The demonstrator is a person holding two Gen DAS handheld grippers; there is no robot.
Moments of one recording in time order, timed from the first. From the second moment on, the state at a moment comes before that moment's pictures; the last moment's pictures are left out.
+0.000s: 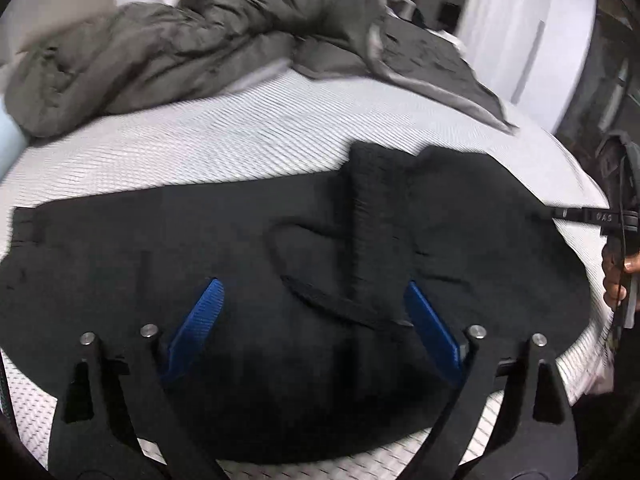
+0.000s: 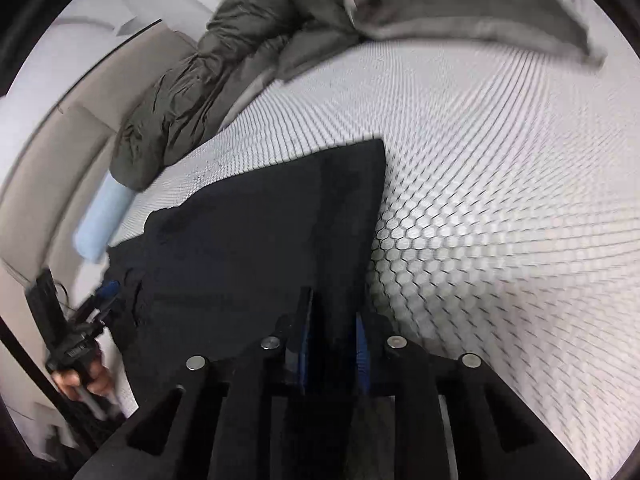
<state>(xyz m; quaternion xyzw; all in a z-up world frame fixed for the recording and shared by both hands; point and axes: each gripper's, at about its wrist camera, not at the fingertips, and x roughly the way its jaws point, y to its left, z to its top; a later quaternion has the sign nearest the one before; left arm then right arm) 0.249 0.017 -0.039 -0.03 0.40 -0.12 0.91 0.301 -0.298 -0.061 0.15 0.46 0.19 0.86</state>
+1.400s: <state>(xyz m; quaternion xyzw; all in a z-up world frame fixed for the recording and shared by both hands) 0.288 -0.046 0.000 0.05 0.39 -0.15 0.91 0.260 -0.187 -0.044 0.03 0.44 0.20 0.88</state>
